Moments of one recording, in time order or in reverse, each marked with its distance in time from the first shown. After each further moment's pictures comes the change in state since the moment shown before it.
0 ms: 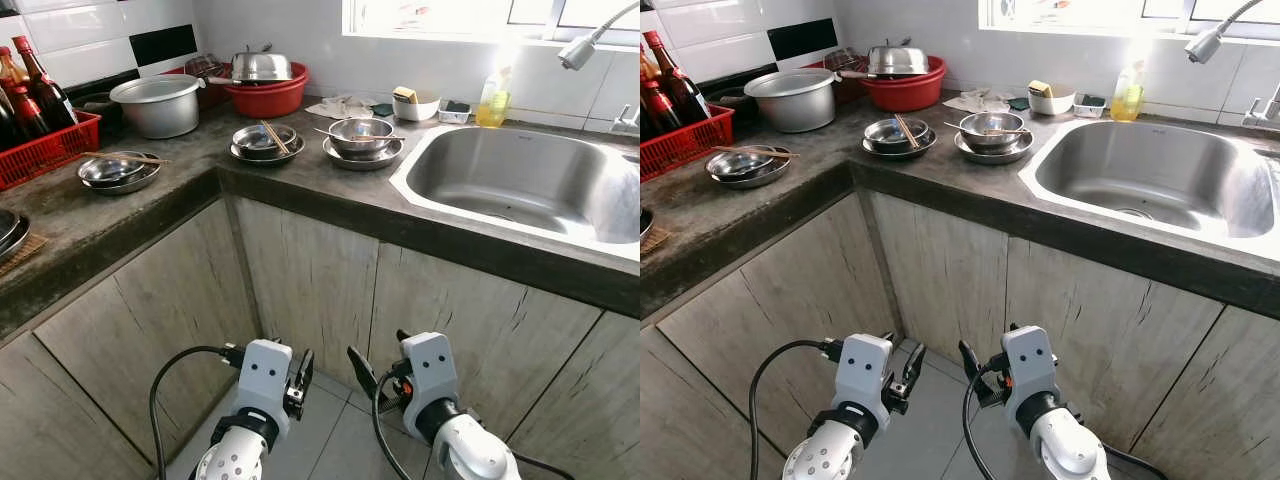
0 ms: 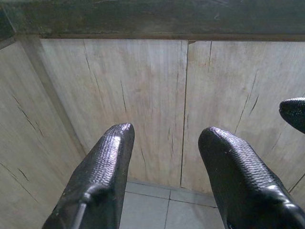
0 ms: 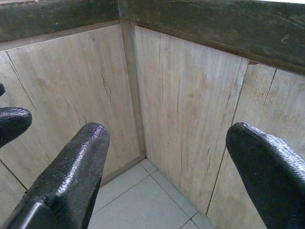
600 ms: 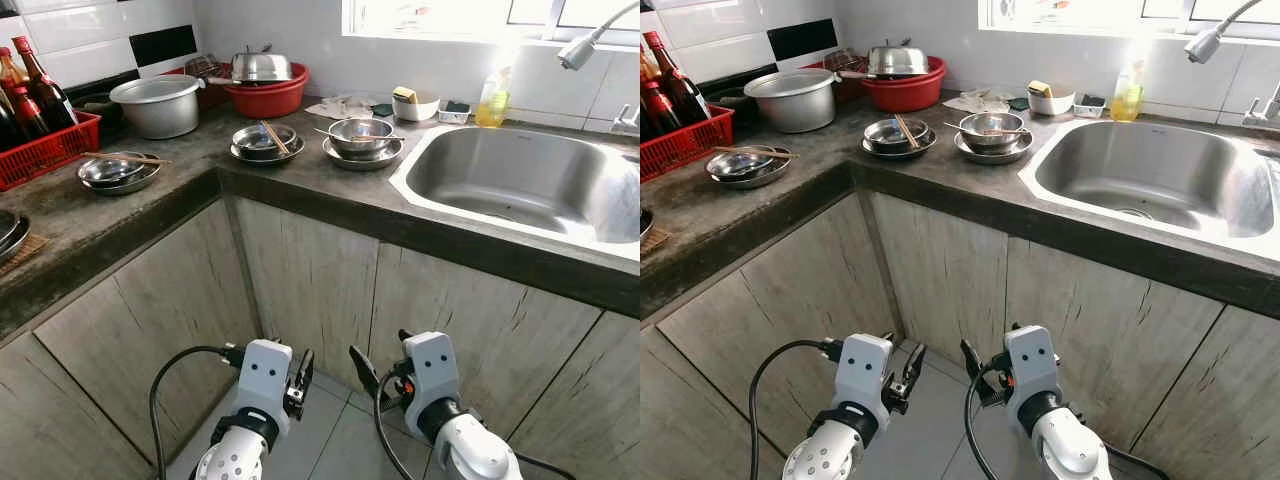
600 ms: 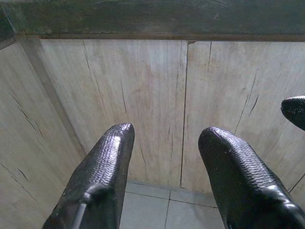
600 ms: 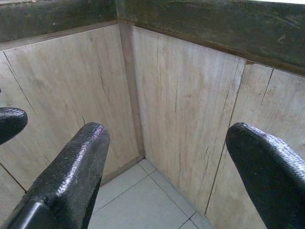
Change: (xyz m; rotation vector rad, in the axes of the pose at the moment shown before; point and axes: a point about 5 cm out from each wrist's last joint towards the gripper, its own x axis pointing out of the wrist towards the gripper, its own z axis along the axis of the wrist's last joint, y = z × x) left arm 0.000 0.000 0.000 0.000 0.000 0.000; right arm 0.000 0.000 0.000 0.000 0.000 -0.002
